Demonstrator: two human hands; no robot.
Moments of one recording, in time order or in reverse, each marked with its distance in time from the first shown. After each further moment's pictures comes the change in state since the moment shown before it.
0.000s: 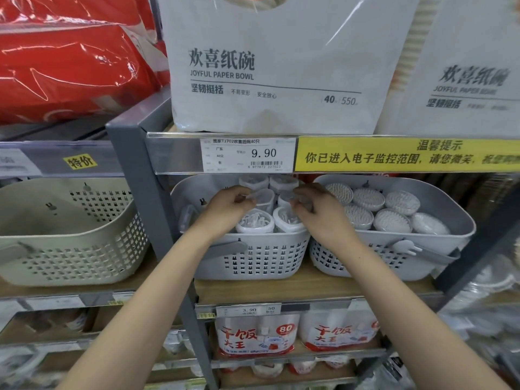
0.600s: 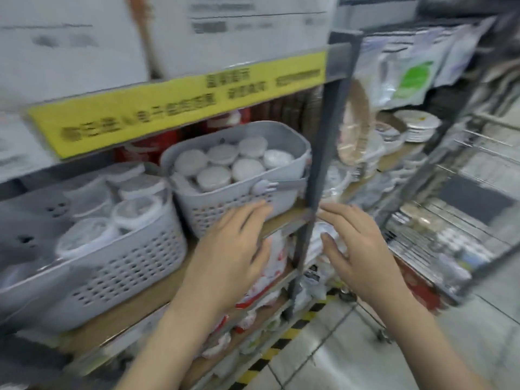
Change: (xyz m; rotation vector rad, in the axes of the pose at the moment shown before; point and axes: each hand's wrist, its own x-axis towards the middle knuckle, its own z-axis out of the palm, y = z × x) left_hand -0.105 0.066 0.147 0.481 -0.265 0.929; right_hand -0.224 0.078 -0.095 -0.391 0.296 0.197
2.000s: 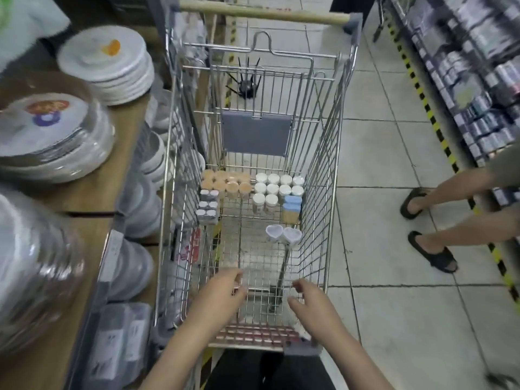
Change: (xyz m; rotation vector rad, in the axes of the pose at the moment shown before) left_hand 0.370 0.242 0.562 -0.337 -1.140 0.181; right_hand -0.150 0.519 0.013 0.299 -0.190 1.710
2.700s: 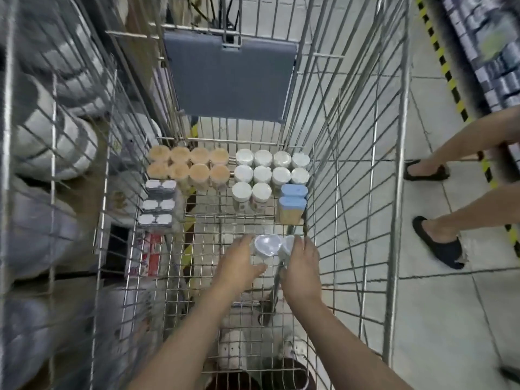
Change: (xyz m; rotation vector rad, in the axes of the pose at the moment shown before) left_hand 0.276 -0.055 0.132 -0.110 -0.094 -0.040; right_hand 0.261 0.056 0.068 -0.264 0.291 0.140
